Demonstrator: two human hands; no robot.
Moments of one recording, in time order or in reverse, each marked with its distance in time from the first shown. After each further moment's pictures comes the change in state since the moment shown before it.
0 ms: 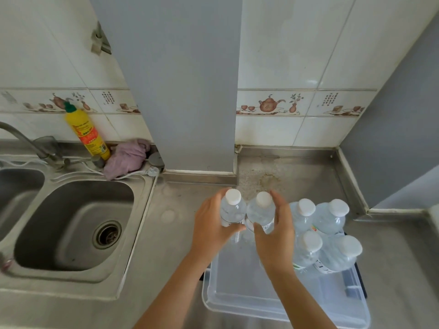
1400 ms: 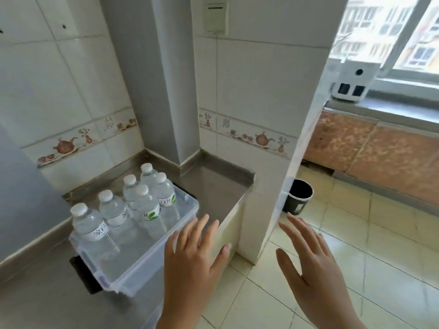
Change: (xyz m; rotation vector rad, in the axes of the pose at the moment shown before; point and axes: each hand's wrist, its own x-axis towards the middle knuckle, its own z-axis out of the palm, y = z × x) left_hand -0.243 0.109 -0.017 0.202 -0.287 1.049; right_hand -0.371 -0.040 -0.198 -0.840 0.620 0.153
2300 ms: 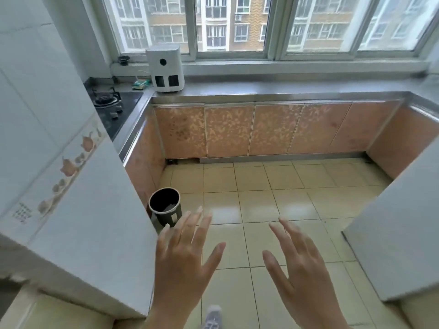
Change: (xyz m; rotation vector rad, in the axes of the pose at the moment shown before) left_hand 0.135 0.454 0.255 -0.292 -0.274 0.574; right_hand -0.024 0.414 -0.199 -0.197 0.296 0.579
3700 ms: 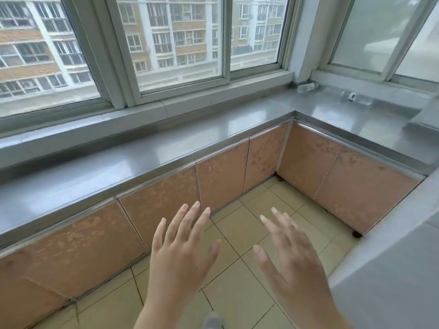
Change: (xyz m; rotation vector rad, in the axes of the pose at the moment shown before) left_hand 0.760 0.248 0.444 -0.251 -0.045 0.528; right_hand 0.641 0.474 -0.022 -0.215 0.286 0.400
